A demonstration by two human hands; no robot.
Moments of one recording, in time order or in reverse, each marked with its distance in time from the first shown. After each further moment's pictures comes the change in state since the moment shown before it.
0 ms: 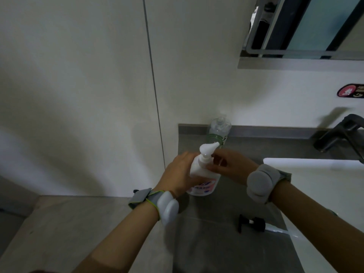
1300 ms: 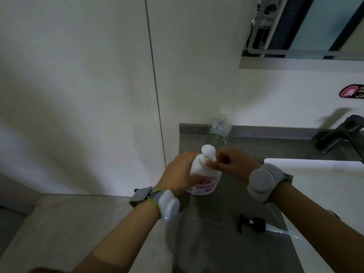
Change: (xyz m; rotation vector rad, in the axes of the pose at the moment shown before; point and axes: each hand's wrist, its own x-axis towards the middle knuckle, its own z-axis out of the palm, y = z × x) left_hand 0.001 0.000 -0.001 -0.005 0.015 -0.005; right_hand 0.002 0.008 0.000 0.042 0.031 0.068
